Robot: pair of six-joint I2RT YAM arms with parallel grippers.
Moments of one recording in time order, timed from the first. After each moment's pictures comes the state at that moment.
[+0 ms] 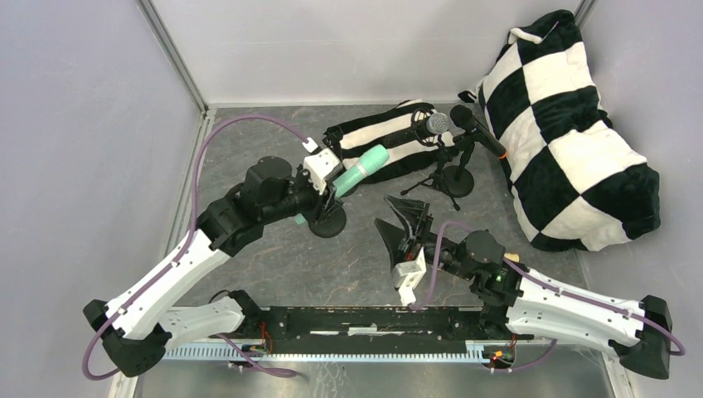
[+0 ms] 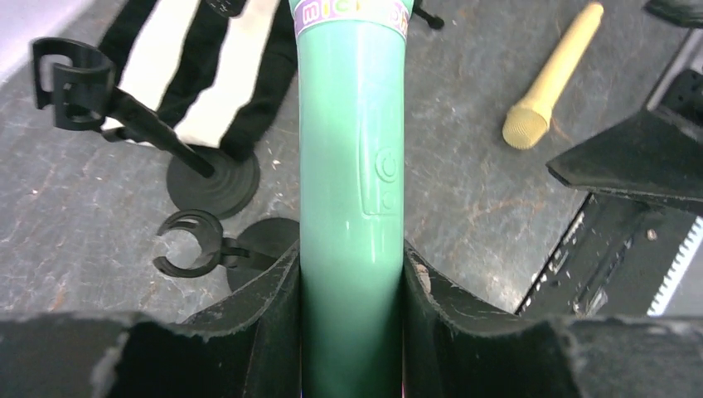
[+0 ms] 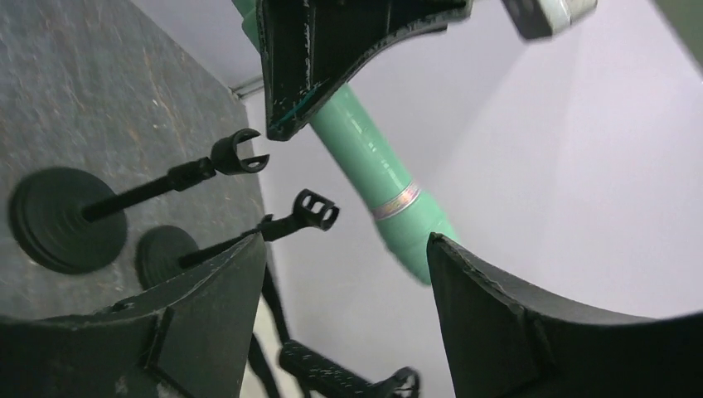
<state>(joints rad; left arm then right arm) -0.78 1.01 1.16 -0.61 0.13 0.10 1.12 0.72 0.51 0.35 -0.06 -1.28</state>
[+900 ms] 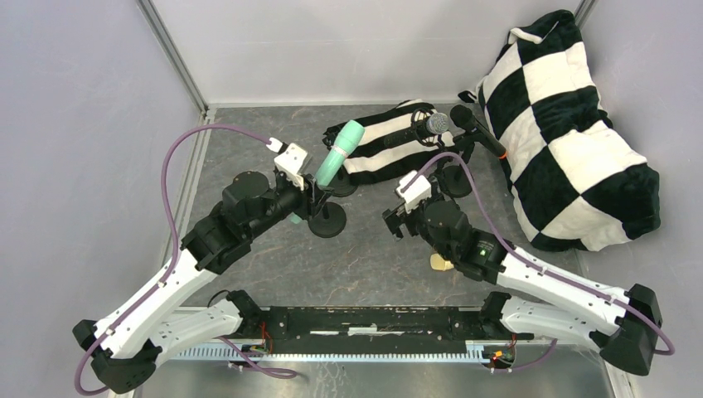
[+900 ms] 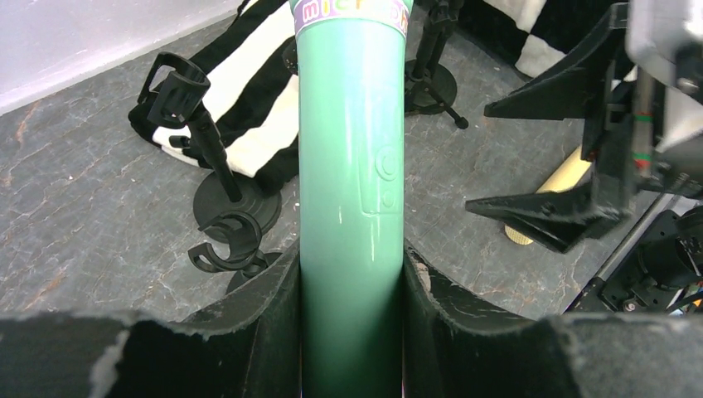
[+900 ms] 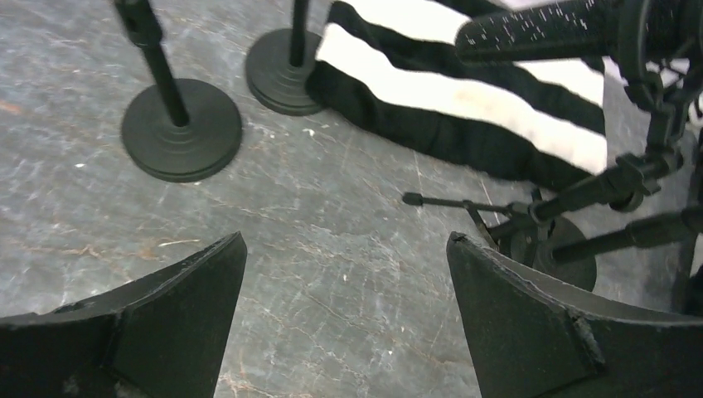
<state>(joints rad) -0.78 0.84 1.02 -0.39 -0.05 -0.09 1.01 0.93 0.70 -0.09 0.44 -0.08</state>
